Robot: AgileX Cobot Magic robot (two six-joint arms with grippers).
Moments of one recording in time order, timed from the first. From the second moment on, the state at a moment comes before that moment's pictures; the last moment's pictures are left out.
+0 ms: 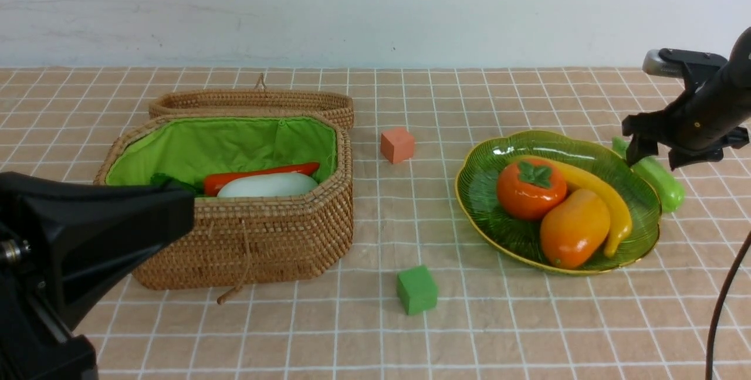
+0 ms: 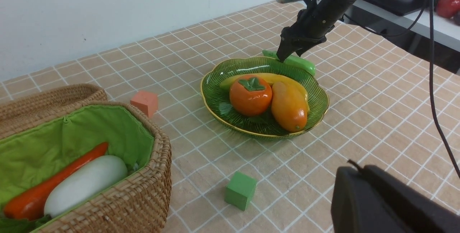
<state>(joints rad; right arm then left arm) -0.14 2.23 -1.84 0.18 0.74 -0.13 -0.80 0.64 -0.77 0.13 0.44 -0.23</state>
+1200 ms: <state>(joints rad) -0.06 1.92 -1.84 0.41 0.95 -0.29 -0.80 0.63 -0.77 0.40 0.58 -0.46</state>
